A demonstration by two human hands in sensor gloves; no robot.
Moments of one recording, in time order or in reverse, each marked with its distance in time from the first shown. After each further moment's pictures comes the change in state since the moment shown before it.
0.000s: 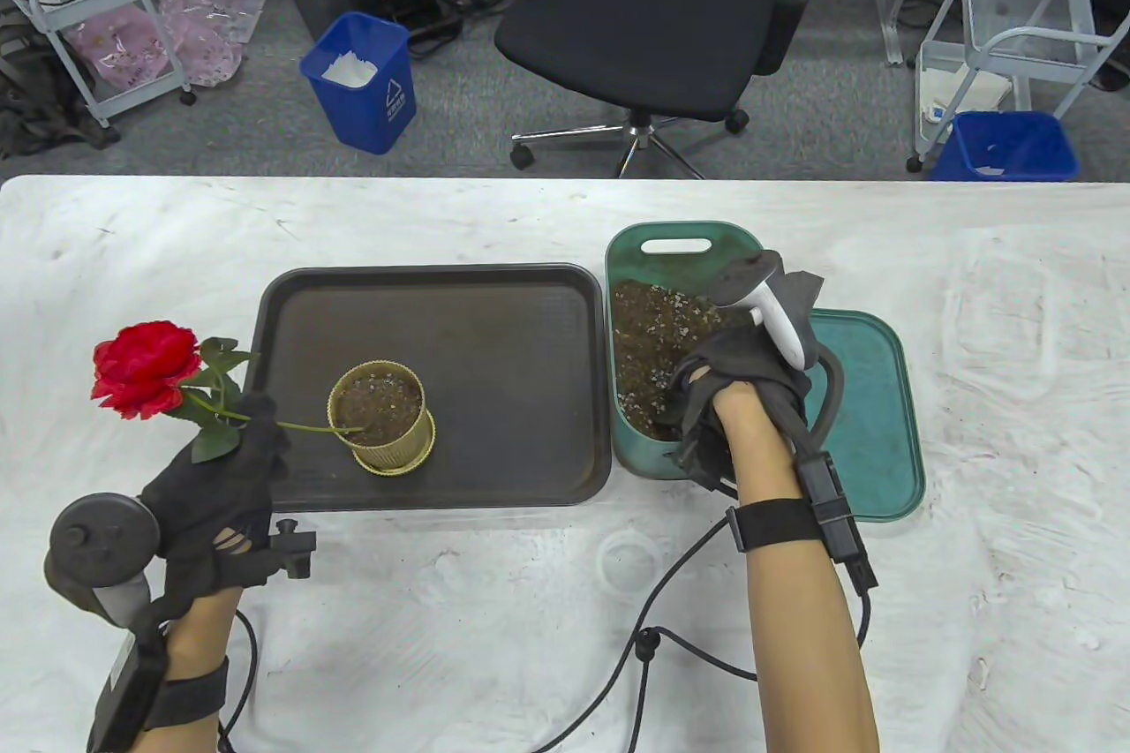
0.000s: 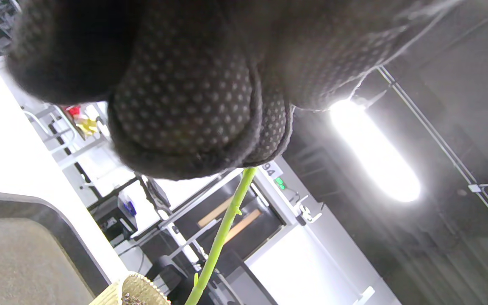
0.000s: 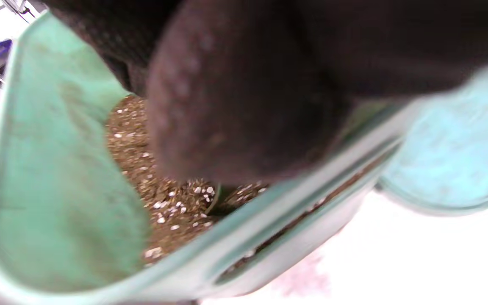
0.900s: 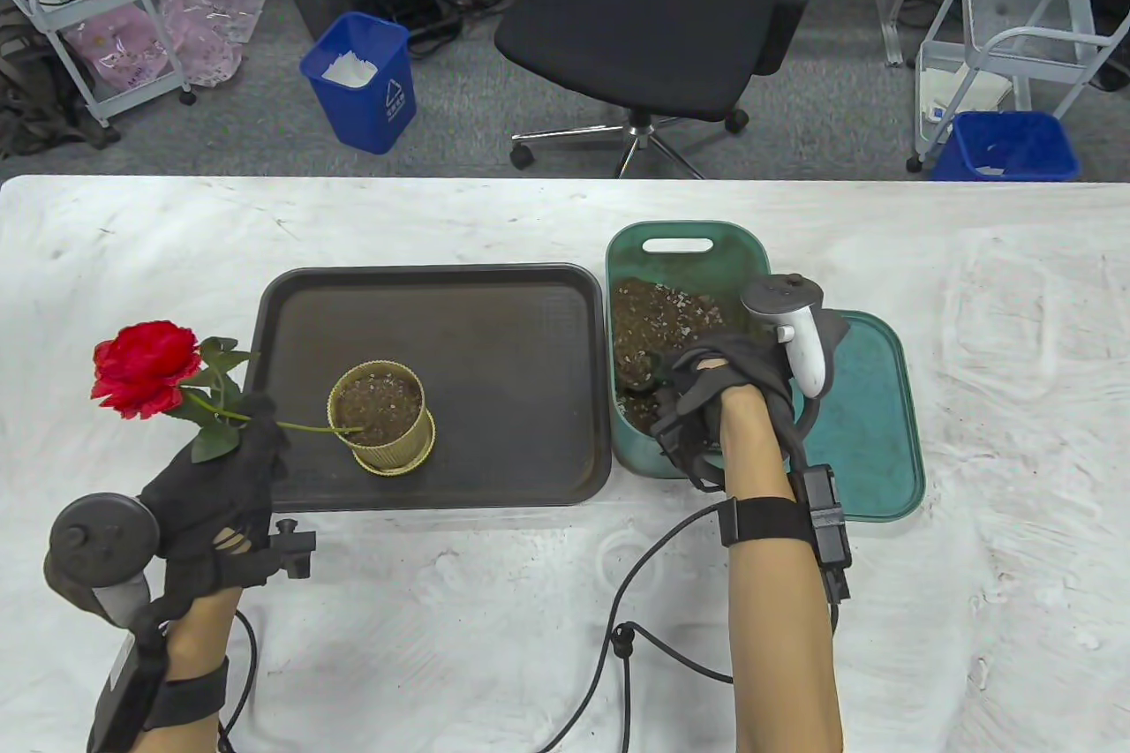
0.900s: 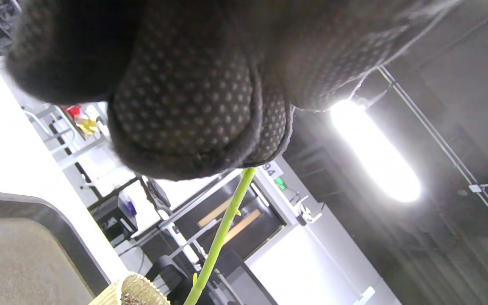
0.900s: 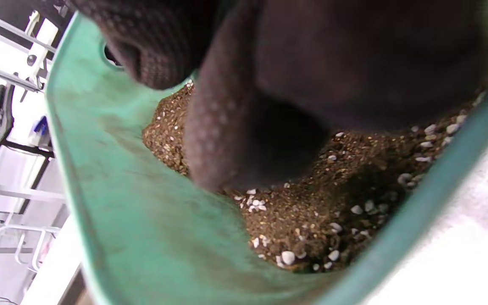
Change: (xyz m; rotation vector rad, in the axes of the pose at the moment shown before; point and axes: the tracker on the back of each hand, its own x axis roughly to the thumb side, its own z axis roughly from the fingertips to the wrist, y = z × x) left_hand 0.001 -0.001 0.000 -0.001 0.000 0.001; right_hand -0.022 0.016 -0.027 0.099 -0.048 -0.451
